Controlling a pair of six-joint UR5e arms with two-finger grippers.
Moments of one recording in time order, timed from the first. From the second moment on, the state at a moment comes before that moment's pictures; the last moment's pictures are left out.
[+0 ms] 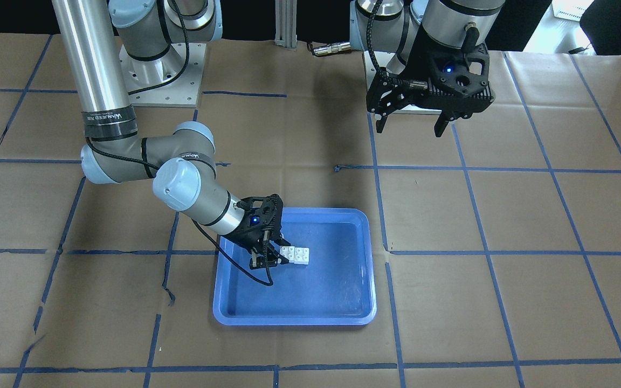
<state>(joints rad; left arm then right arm) -1.65 -1.57 -1.52 -1.58 1.55 -0.04 1.73 -1.01 1.90 -2.69 -0.99 -1.26</state>
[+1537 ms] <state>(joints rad) -1.65 -1.57 -1.52 -1.58 1.55 -0.05 1.73 -1.01 1.90 -2.69 -0.98 -1.25</state>
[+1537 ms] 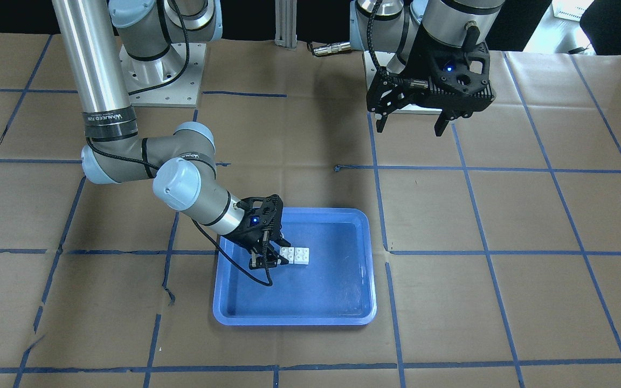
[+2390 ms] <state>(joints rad) -1.65 -1.57 -1.52 -1.55 1.55 -0.05 1.72 -1.05 1.86 -2.64 -1.02 -1.13</state>
